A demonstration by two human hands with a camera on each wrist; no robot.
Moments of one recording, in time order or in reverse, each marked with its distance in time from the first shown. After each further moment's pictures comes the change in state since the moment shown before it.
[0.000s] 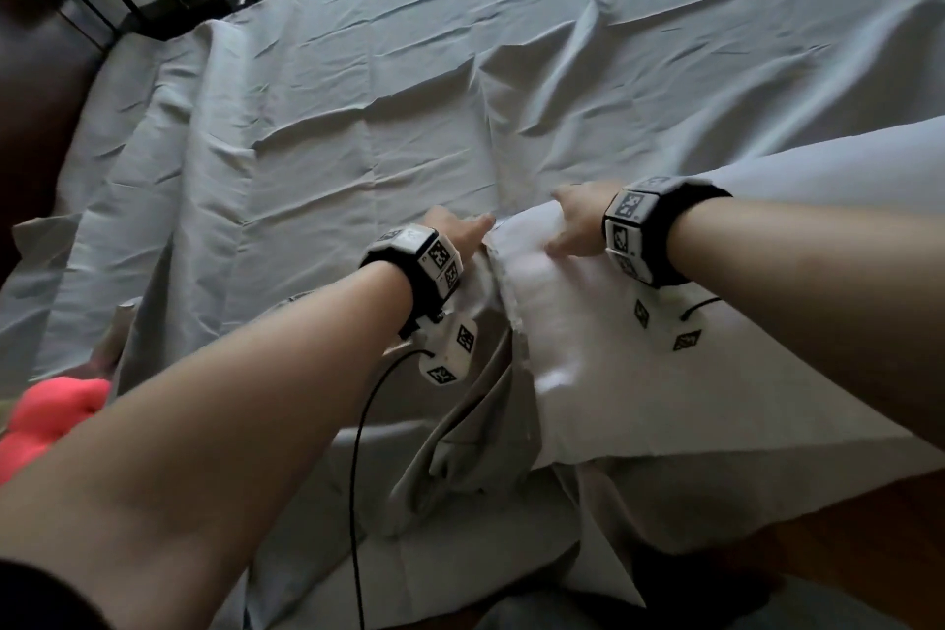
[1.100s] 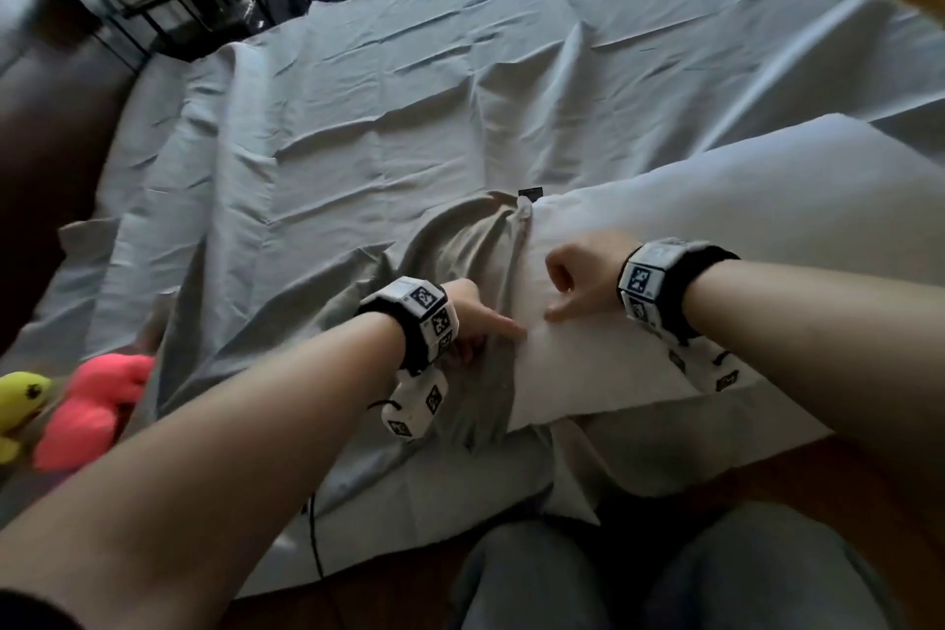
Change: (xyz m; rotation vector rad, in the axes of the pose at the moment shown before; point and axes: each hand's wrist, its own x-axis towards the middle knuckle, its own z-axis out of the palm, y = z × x) left_hand -0.132 -0.015 0.001 0.255 -0.455 -0.044; right_hand -0.108 0.007 0.026 0.032 0.022 -0.241
